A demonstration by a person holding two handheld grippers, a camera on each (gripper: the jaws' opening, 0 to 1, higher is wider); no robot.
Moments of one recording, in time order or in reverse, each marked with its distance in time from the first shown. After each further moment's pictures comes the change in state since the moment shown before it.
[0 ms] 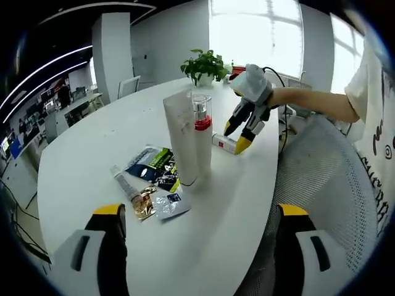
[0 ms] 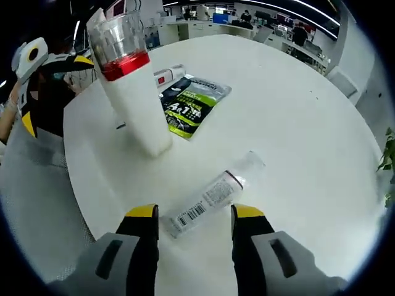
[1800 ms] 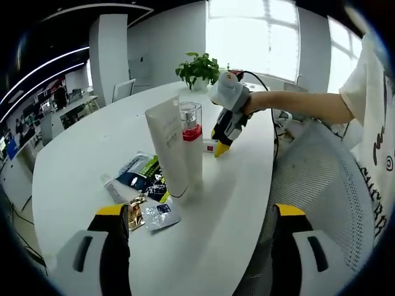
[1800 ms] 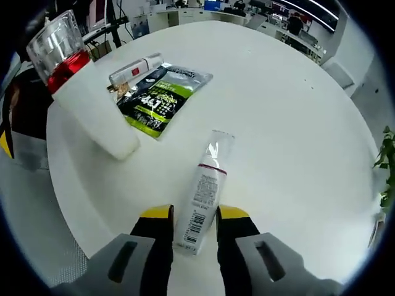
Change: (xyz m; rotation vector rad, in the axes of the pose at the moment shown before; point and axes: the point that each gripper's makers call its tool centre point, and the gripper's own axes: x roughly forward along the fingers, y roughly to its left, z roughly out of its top) left arm 0.013 -0.016 0.016 -0.005 -0.026 -0.030; right arm 0.015 -0.033 -0.001 0.020 0.105 -0.056
